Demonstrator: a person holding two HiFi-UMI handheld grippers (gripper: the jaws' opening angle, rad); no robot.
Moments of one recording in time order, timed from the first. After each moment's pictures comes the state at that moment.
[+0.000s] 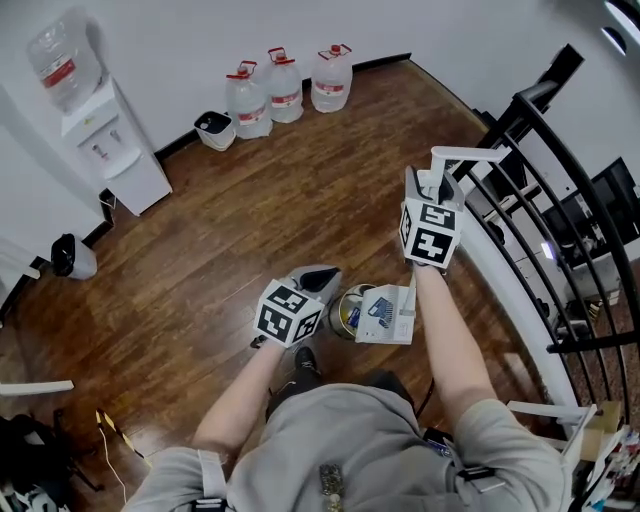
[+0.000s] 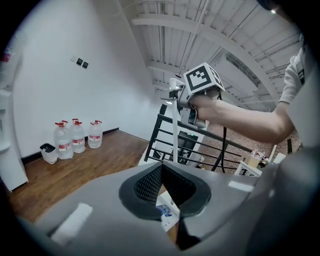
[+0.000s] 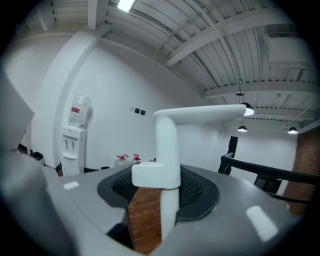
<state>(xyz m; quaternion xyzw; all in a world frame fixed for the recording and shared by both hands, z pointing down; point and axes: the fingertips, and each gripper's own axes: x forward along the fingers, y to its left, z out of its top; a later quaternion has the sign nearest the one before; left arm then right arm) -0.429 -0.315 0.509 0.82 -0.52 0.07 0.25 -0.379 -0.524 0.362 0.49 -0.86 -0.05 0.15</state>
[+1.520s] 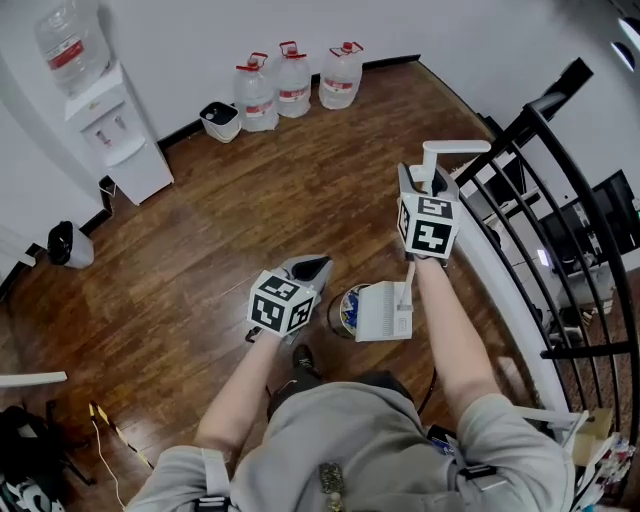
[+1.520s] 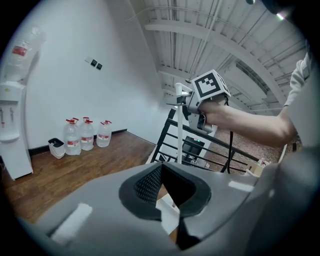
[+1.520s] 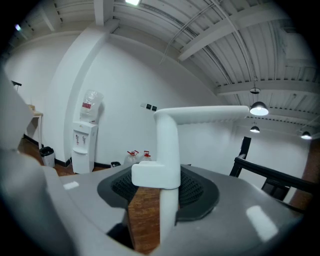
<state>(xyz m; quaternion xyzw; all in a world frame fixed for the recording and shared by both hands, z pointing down) -0.493 -0.315 0.519 0.79 -0.55 0.03 0.27 -0.446 -0.519 0.381 0.44 -0.88 -0.05 0.19</state>
